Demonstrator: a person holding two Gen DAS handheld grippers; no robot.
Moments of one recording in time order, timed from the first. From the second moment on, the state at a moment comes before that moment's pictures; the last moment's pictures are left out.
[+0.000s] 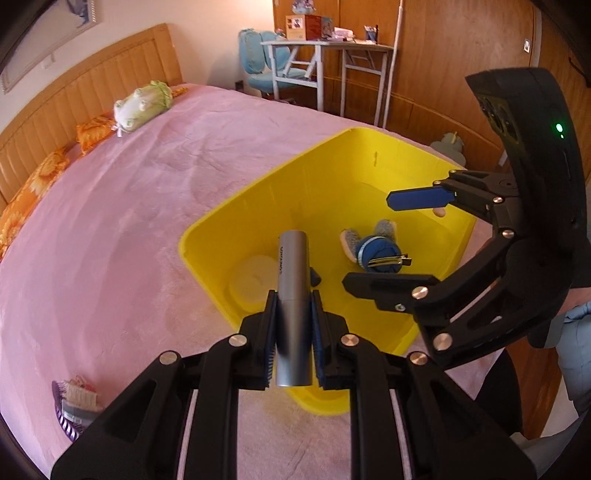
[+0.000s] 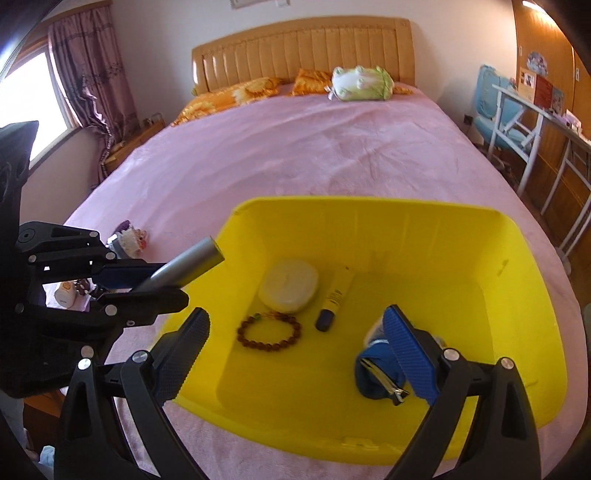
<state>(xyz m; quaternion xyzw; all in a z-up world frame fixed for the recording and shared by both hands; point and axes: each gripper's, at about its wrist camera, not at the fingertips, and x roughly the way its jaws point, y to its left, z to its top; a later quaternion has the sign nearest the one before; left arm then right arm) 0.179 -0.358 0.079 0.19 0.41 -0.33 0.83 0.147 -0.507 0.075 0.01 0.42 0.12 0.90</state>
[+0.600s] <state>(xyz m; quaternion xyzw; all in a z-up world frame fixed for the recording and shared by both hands) 0.219 -0.430 0.005 0.24 0.50 -0.32 0.76 0.183 -0.566 0.034 0.00 0.55 0.06 0.83</state>
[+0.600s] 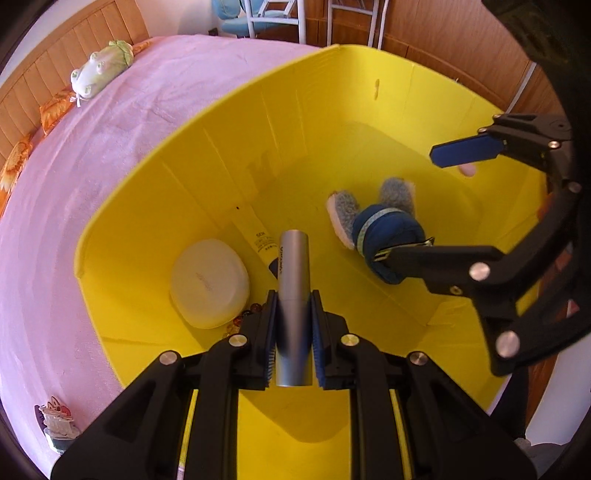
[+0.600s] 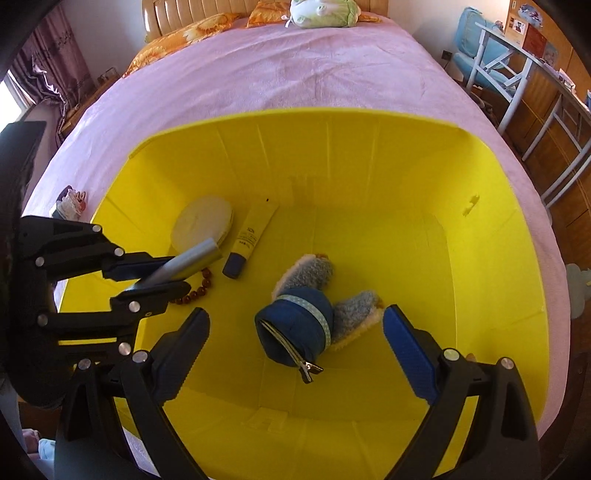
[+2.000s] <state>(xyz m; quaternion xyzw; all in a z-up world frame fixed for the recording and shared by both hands) 0.213 -0.430 0.010 0.27 0.50 -0.29 0.77 0.188 -0.565 0.028 -0.01 0.56 0.06 0.82</state>
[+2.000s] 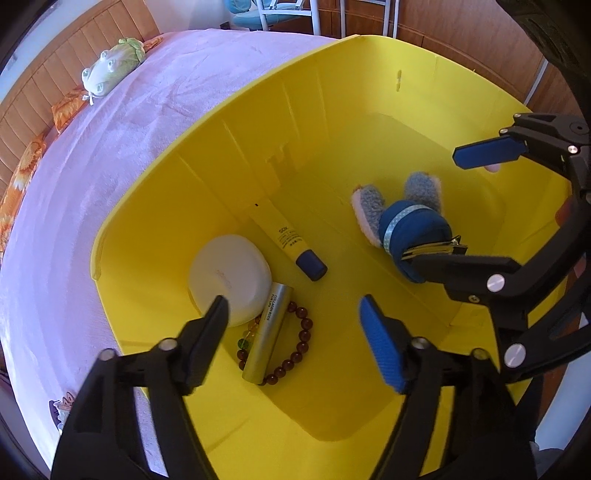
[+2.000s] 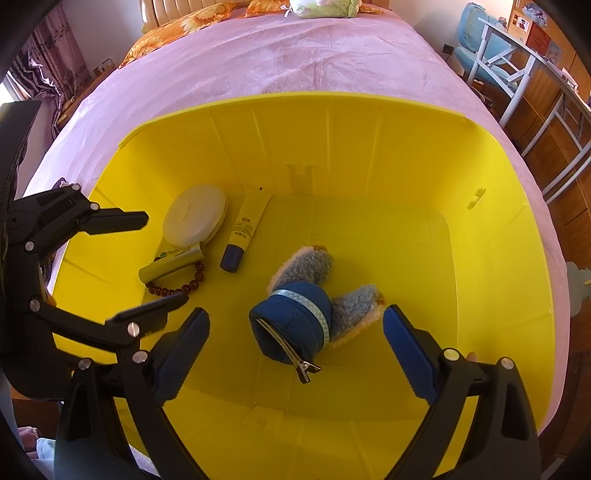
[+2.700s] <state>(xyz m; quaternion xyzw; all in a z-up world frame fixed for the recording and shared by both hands) 0.214 -0.426 0.020 0.26 0.49 -0.29 0.78 0.186 -0.567 0.029 0.00 0.56 0.05 0.83</state>
